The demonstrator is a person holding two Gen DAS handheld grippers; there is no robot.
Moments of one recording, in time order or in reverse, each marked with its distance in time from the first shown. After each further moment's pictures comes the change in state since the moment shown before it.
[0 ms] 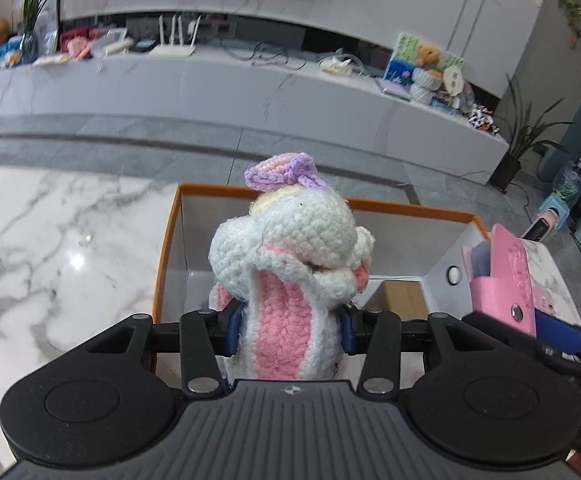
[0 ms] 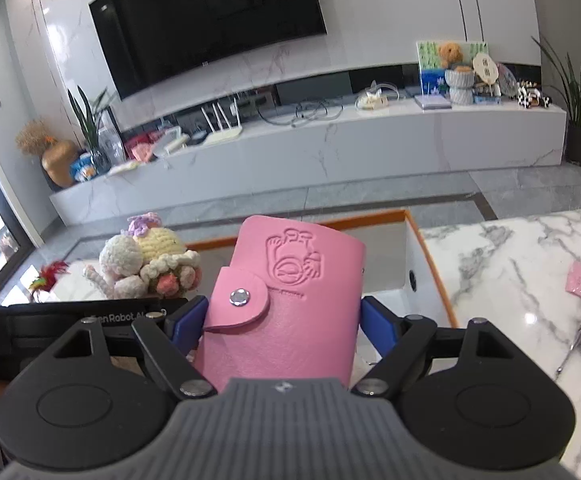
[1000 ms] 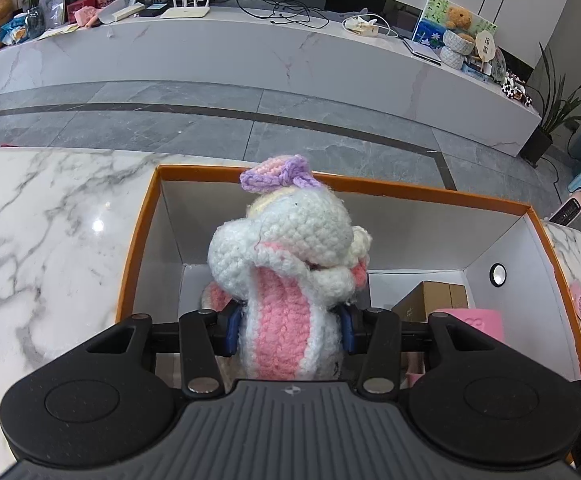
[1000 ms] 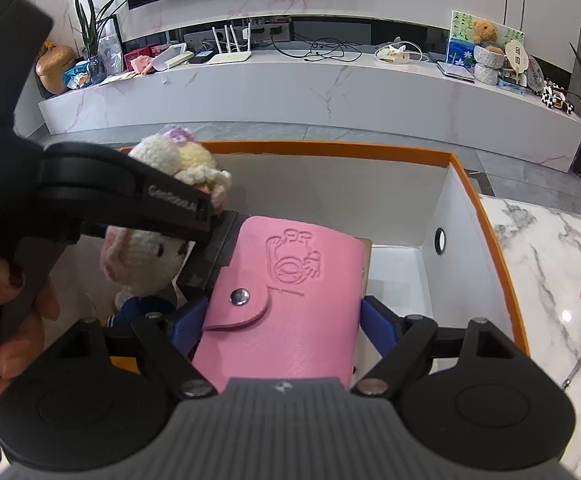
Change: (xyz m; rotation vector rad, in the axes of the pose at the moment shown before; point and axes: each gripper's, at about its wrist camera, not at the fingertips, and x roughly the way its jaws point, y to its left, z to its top) left arm 0.046 -0.009 0.023 -0.003 0.125 0.070; right arm 0.049 0.028 -0.025 -0.188 0.173 -0.063
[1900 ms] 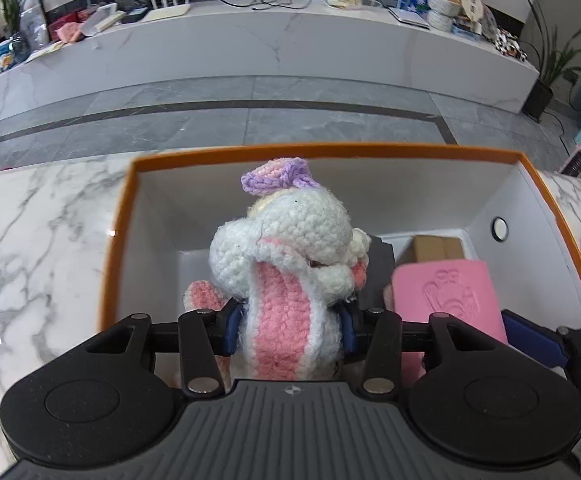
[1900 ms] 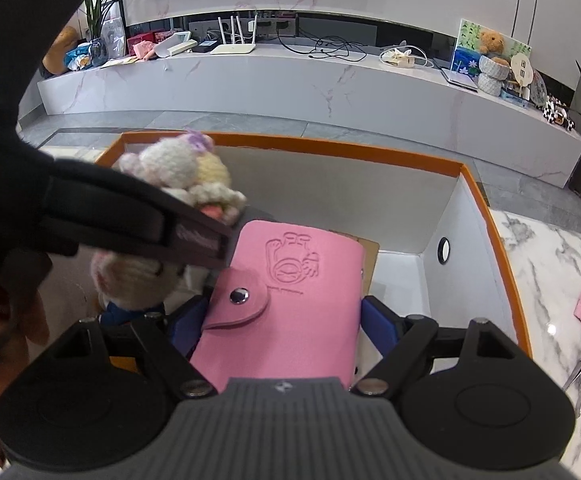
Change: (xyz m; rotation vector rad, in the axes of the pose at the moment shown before) left arm -0.001 -0.028 -0.012 0.134 0.062 0.056; right arm 0.003 0.007 0.002 -0.050 0.018 -0.024
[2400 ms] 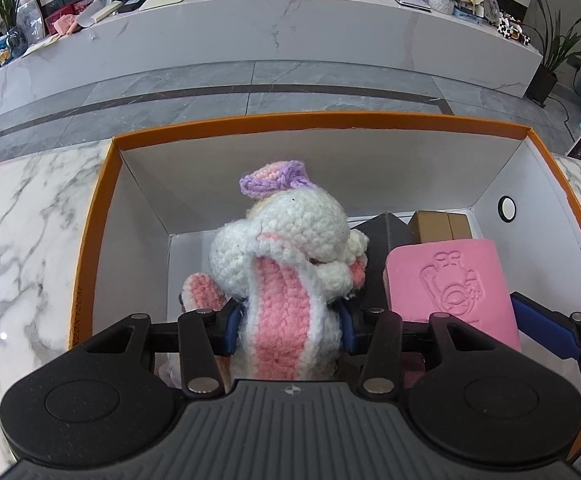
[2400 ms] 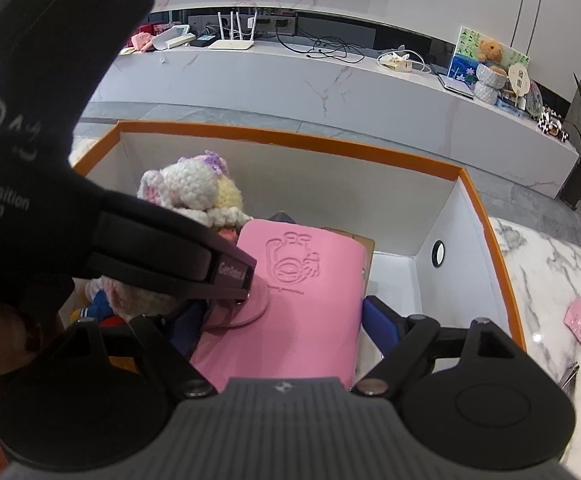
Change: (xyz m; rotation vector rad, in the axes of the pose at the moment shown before) left arm 0.013 -0.003 -0.003 0.006 0.039 0.019; right arm 0.003 0.012 -0.004 -0.073 0.005 -0.049
